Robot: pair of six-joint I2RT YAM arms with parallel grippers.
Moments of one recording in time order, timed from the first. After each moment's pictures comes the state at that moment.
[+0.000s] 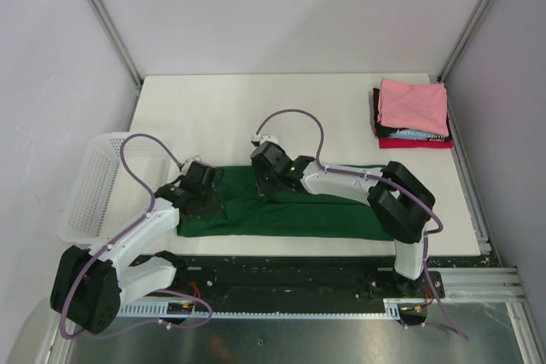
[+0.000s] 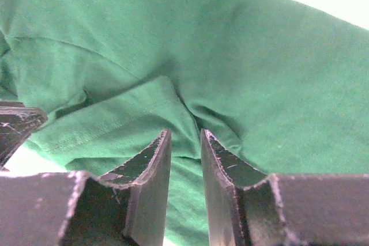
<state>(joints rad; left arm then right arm) -0.44 1.05 0.57 -0.59 -0.20 -0.77 0.98 1.90 1.32 -0.31 0.13 0.59</state>
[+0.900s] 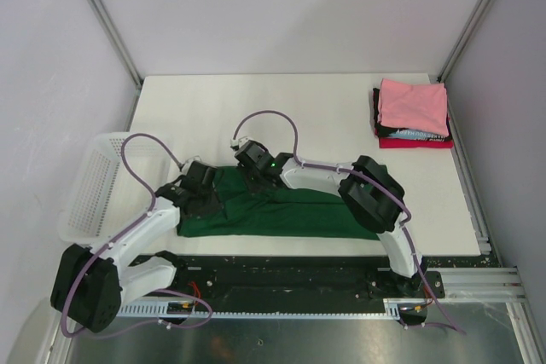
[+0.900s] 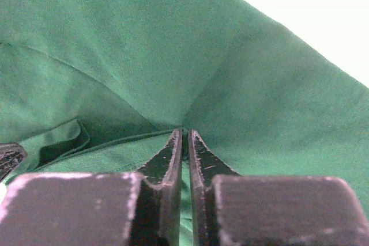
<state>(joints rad) -0.44 1.06 0.57 -0.59 -0.21 -0.78 0.99 2.11 1.54 -0.32 0.09 0.38</state>
